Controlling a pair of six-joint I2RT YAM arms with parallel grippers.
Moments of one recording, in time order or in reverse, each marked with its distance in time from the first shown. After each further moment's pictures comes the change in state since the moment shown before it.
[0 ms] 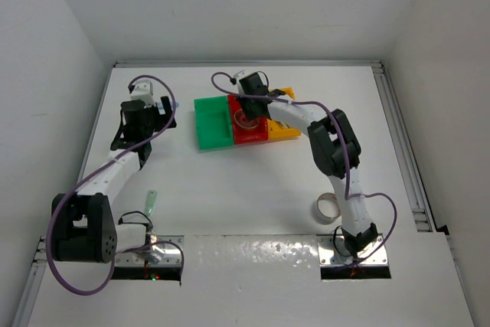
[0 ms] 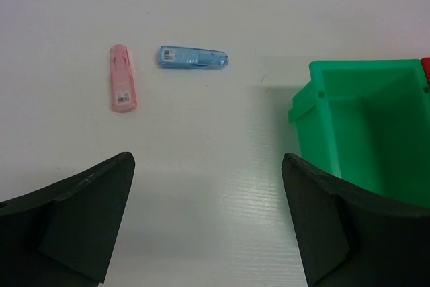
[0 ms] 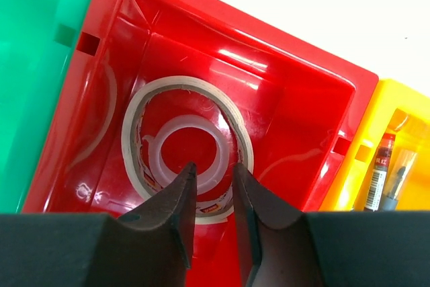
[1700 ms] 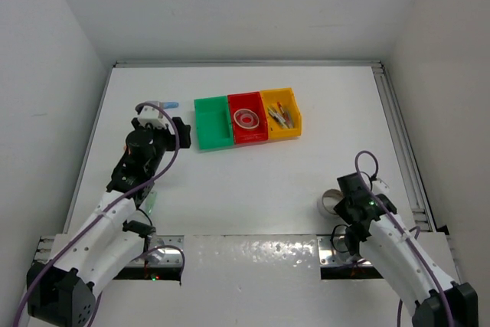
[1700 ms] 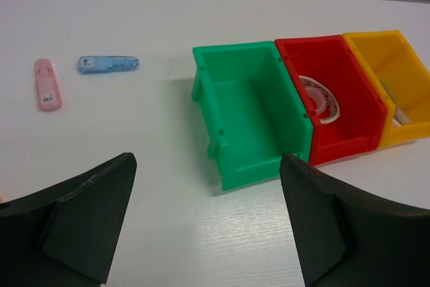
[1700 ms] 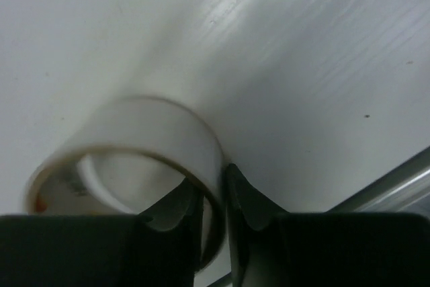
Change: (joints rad) left arm -0.266 -0.459 -0.175 -0.100 -0.053 -0.082; right arm -0.290 -1.648 -1.495 -0.548 0.190 1.160
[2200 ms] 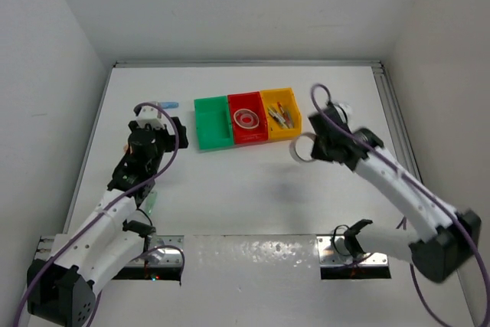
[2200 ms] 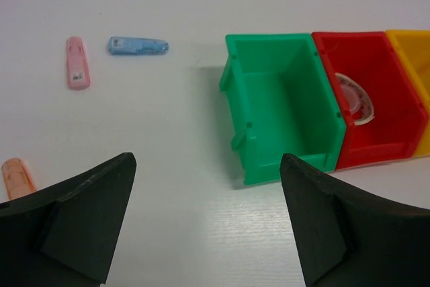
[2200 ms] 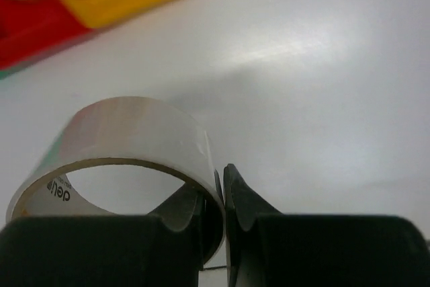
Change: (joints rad) left arm -0.003 0.009 -0.001 -0.037 -0.099 -0.016; right arm 0.225 0.463 0.675 -0.006 0.068 -0.386
